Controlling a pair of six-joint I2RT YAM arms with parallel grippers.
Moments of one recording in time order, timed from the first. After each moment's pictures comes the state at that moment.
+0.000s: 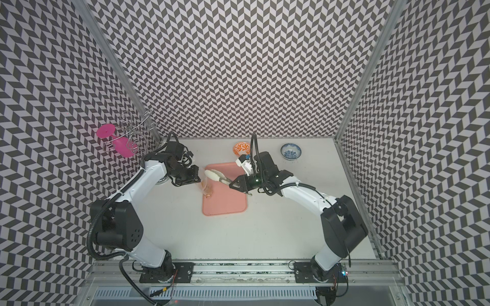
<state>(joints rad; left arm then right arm) -0.11 1.61 1.35 -0.98 0.36 -0.23 0.61 1.60 1.16 -0.22 -0.70 0.40</state>
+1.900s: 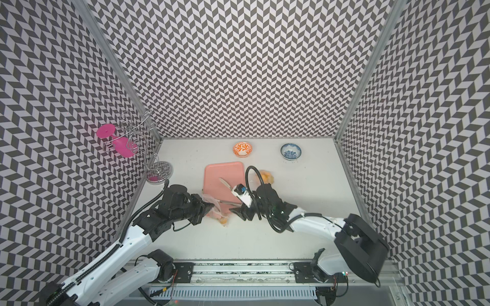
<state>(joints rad) -0.52 0.84 0.61 -0.47 0.31 -1.63 0.88 1.32 0.60 0.33 -0.37 -0.08</state>
